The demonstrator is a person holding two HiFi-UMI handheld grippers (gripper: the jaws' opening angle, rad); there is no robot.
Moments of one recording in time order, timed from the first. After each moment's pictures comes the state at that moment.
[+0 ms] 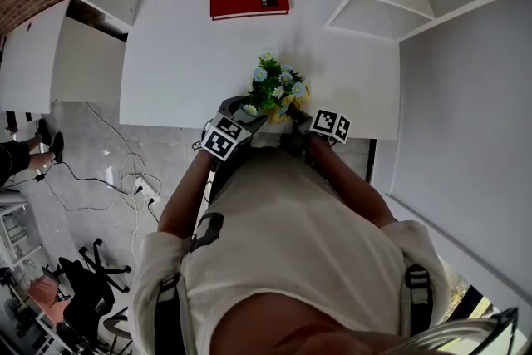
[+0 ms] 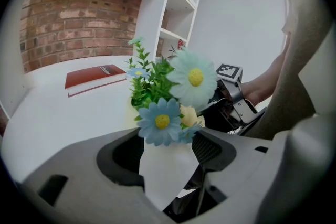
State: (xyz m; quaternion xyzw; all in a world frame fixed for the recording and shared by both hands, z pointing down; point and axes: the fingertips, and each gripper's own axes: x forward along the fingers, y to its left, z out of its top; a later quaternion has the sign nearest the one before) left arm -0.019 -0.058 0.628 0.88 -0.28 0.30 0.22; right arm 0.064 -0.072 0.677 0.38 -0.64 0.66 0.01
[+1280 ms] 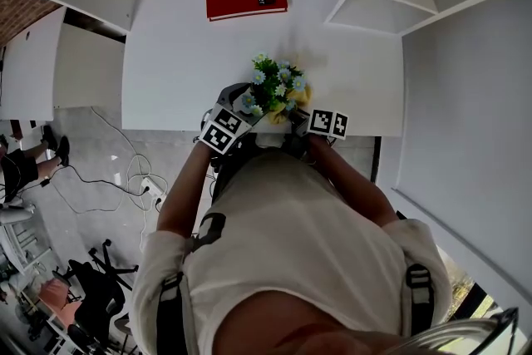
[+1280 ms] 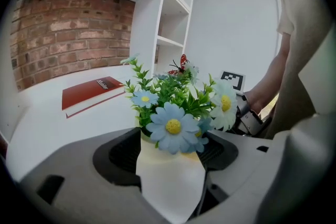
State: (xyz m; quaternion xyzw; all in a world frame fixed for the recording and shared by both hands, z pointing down) left arm -0.015 -0.093 0.605 0.90 -0.27 0.29 0.17; right arm 0.044 -0.070 0.672 0.35 -0.68 0.64 0.04
